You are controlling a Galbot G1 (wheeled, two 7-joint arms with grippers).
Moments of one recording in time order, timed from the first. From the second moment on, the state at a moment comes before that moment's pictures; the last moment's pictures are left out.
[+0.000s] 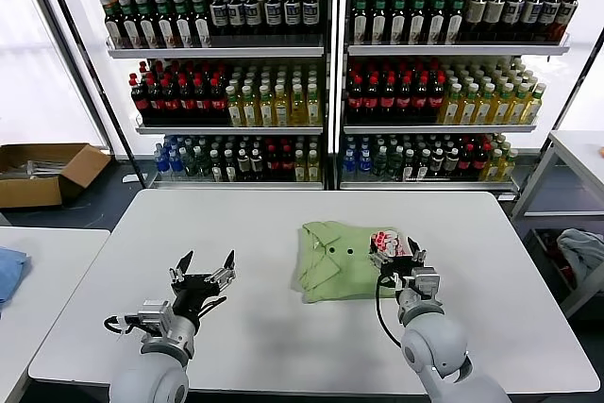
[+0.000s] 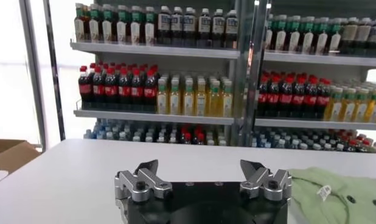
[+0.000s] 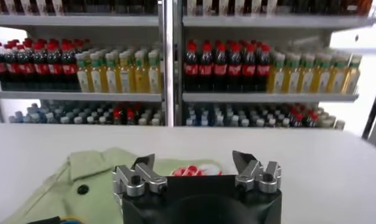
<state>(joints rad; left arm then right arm) 1.35 -1.34 -0.47 -2.10 -0.30 0.44 -0.14 -1.10 1.22 0.24 1.89 0.46 -0.46 0.38</state>
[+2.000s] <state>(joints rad) 1.44 -1.39 -0.42 -2.13 -0.23 0.40 -0.12 -1.29 1.25 0.30 1.96 0.62 -0.48 0.43</state>
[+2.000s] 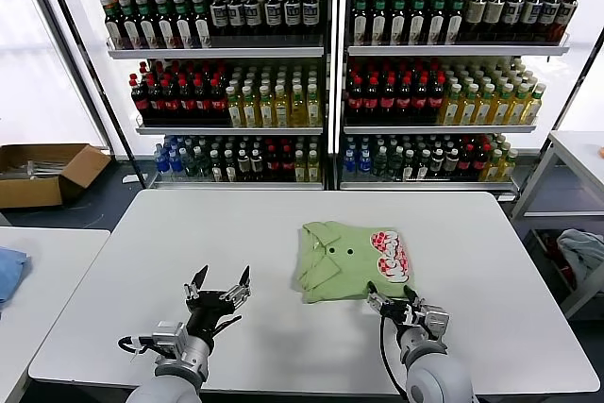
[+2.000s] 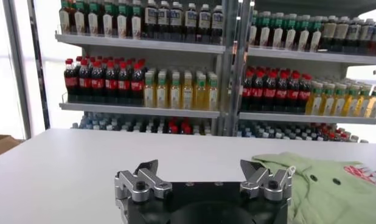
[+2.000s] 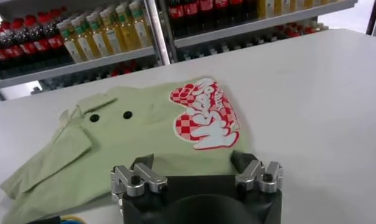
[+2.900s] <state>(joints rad) 1.37 -1.36 -0.46 -2.06 -0.25 0.29 -0.09 -1.36 1.16 0.51 2.13 0.23 -0.41 0.31</state>
